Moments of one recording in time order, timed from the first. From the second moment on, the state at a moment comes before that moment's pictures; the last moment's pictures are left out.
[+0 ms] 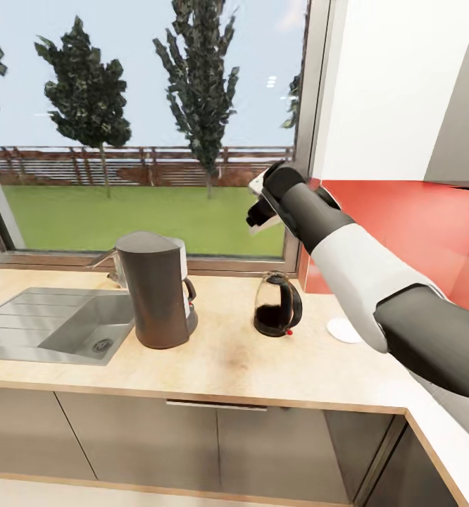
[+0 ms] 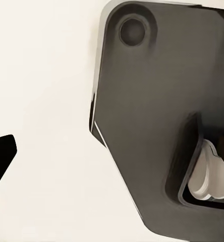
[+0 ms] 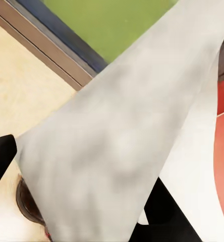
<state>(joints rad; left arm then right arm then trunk) 0.00 0.03 0.02 -0.06 0.12 0.01 0.02 -1.60 0.17 0.46 -0.63 0.38 1.02 0.40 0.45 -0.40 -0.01</state>
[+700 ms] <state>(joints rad) 0.00 0.03 0.02 -0.06 0.12 0.01 0.02 -1.60 0.17 0.80 -0.82 0.39 1.02 0.54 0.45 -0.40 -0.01</state>
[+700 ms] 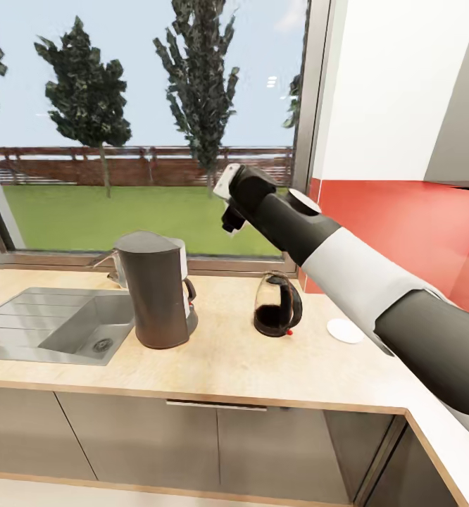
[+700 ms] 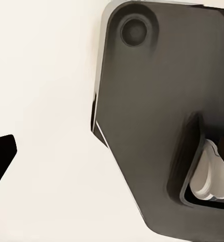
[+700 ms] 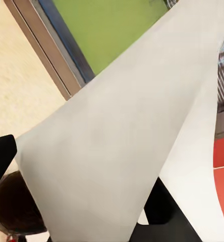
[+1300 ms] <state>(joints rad) 0.00 0.03 0.02 -0.06 0.12 0.00 0.02 -1.60 0.17 0.81 -0.87 0.39 1.02 0.54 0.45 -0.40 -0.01</state>
